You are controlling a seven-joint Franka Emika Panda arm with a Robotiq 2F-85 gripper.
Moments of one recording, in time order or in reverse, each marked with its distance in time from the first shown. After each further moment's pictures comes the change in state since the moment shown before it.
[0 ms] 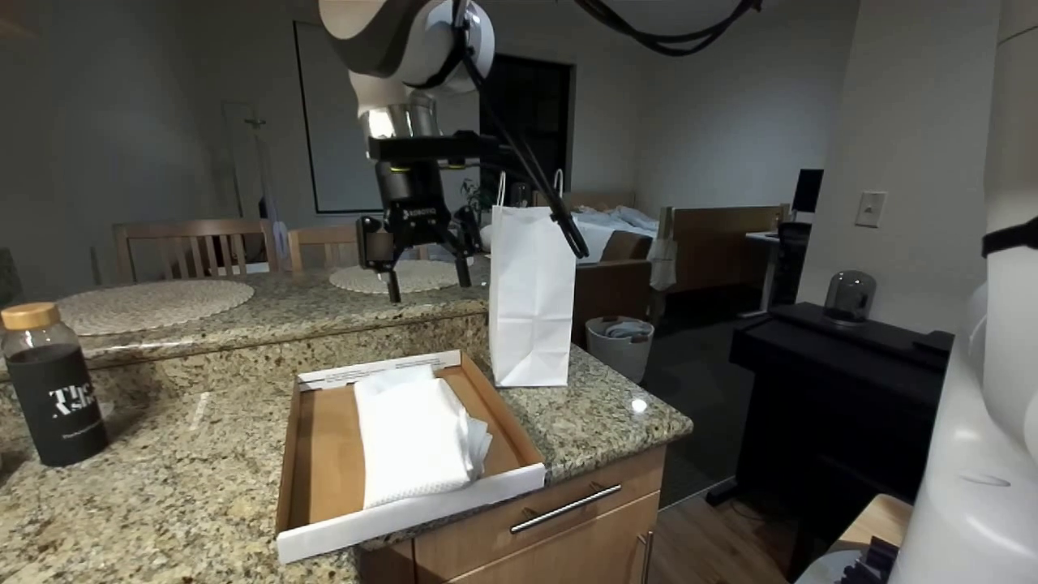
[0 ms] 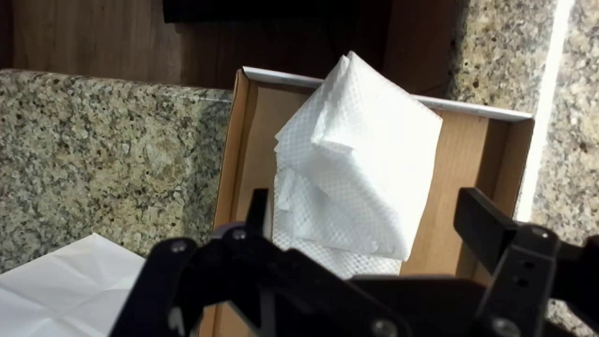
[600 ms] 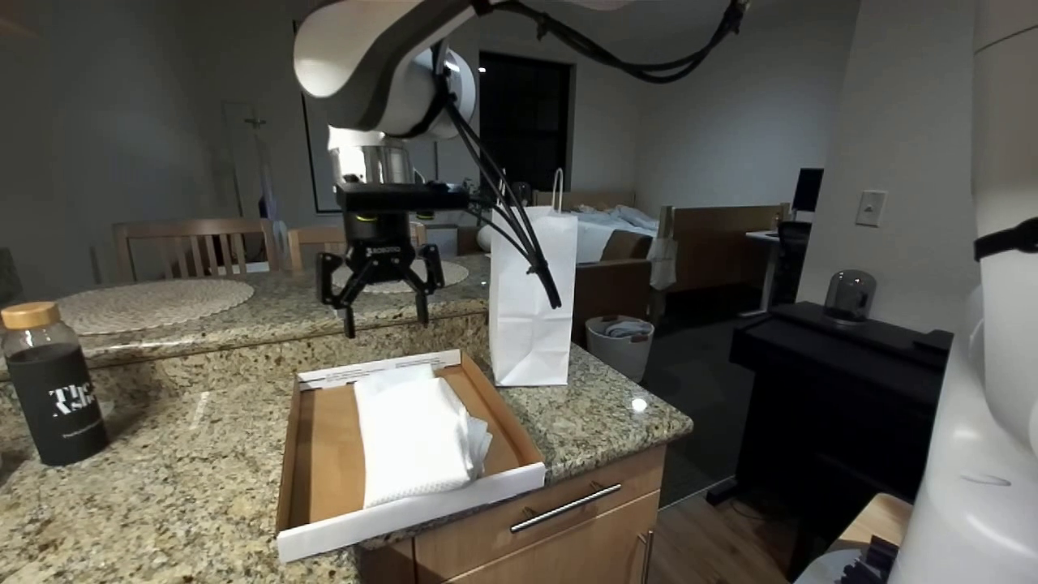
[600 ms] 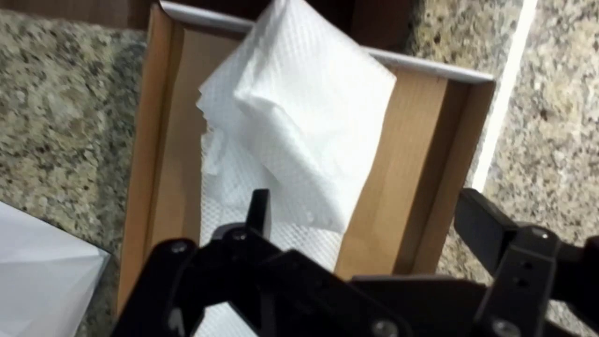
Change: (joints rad) arm 0.013 0.046 0.045 -0.072 0.008 0.273 0.000
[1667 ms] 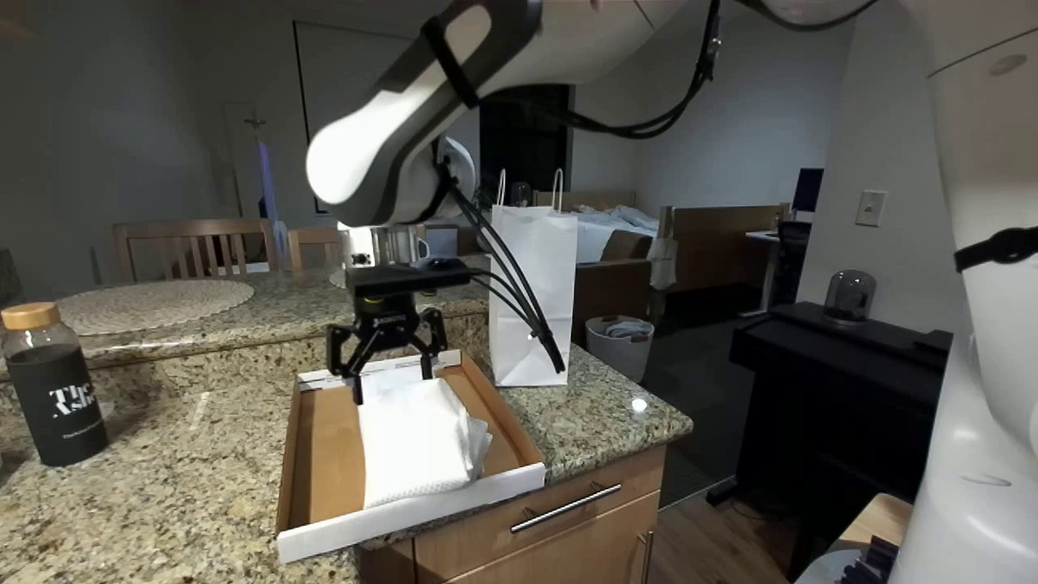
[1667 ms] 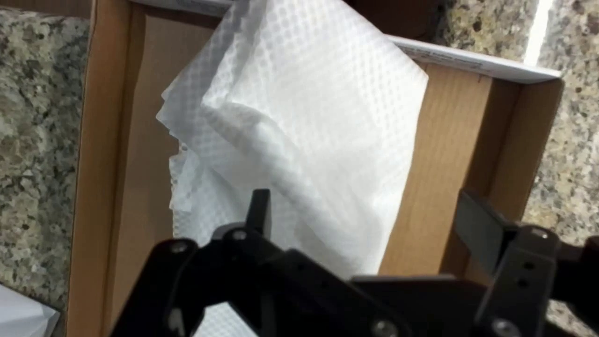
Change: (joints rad) arm 0.002 0.119 -0.006 -0.074 -0.001 0.154 0.000
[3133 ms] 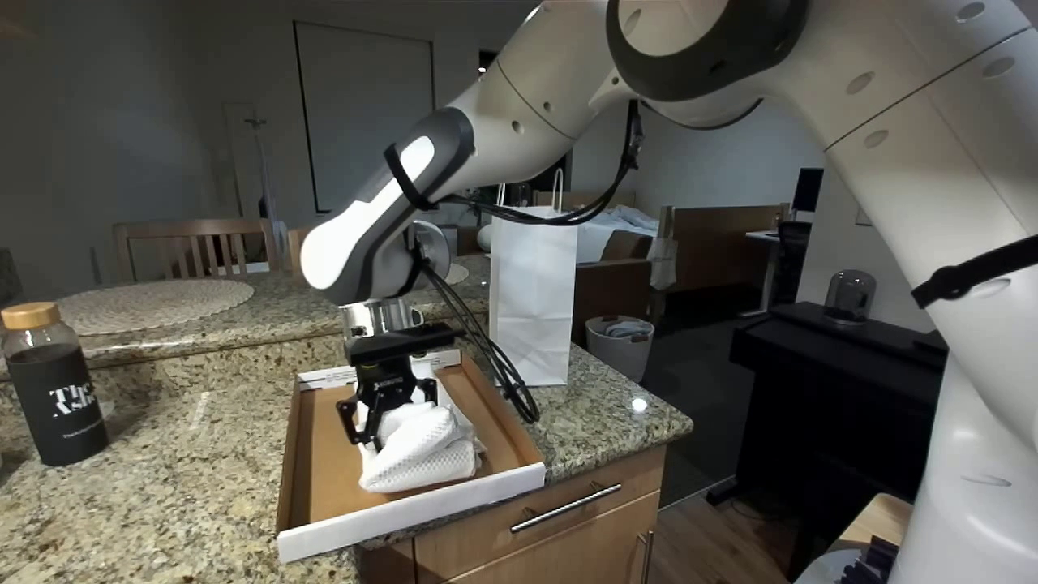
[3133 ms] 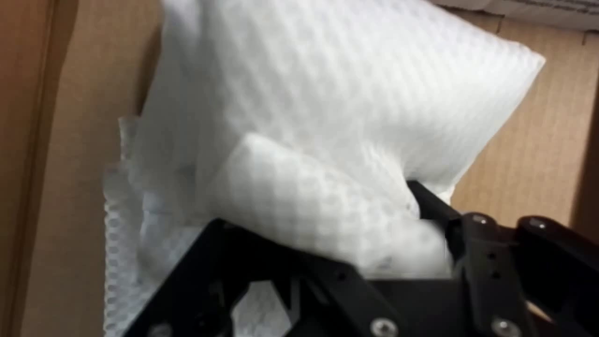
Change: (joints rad) arm 0.010 0.320 -0.044 0.240 0.036 -0.086 -0.032
